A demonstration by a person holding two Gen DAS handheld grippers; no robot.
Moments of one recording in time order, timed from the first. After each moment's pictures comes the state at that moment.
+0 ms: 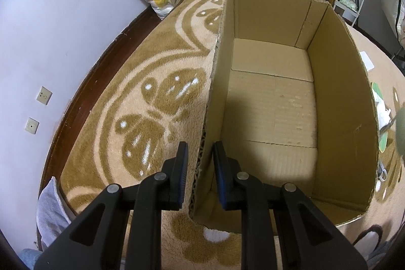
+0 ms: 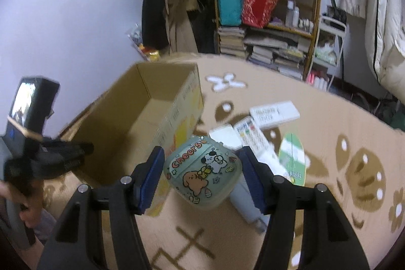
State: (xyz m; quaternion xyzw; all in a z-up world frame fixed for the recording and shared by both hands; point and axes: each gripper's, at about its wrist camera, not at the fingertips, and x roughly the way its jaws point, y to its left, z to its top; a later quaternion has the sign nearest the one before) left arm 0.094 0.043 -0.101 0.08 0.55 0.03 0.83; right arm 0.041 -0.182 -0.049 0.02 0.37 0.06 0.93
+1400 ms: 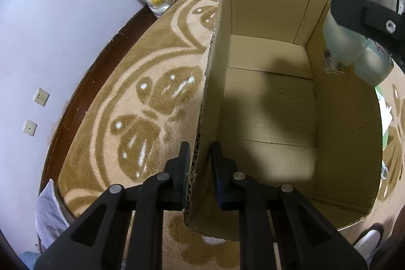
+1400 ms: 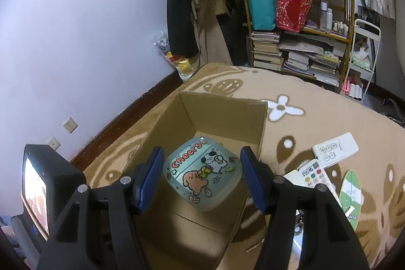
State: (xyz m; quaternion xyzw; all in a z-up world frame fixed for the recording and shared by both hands) left arm 0.098 0.041 -0.105 0.08 0.55 0.02 0.83; right arm 0.119 -0.120 -0.054 0.07 0.38 0.13 0.91
